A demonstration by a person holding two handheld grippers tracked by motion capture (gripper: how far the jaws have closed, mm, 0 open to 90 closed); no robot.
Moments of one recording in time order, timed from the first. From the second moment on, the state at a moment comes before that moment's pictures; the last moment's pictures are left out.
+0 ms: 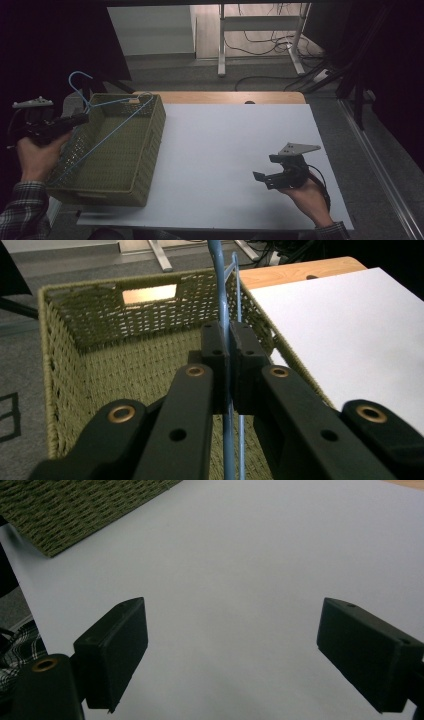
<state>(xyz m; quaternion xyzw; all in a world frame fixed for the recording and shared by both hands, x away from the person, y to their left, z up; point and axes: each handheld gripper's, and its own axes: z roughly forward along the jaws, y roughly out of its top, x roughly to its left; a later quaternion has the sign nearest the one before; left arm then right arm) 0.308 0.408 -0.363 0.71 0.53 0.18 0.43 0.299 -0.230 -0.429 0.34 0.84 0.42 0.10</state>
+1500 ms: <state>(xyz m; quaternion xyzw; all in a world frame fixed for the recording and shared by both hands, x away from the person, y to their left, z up) 0.337 0.393 -0.442 0.72 0.56 0.22 0.35 0.298 -0.237 -0.443 0.34 0.84 0.40 0.10</state>
